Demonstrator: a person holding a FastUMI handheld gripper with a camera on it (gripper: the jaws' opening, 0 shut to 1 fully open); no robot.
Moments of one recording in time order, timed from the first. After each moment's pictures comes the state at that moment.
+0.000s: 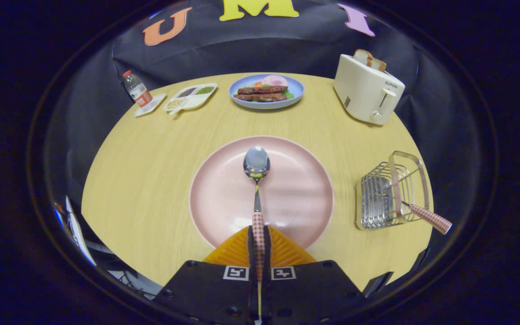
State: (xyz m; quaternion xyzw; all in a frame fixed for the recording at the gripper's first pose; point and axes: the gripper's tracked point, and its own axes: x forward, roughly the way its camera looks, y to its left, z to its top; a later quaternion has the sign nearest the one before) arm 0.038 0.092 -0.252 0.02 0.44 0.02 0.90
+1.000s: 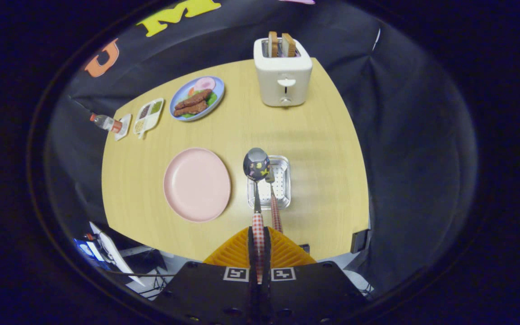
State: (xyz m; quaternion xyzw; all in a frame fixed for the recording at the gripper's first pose) arm -0.026 -0.081 -0.132 0.10 0.60 -0.04 0.79
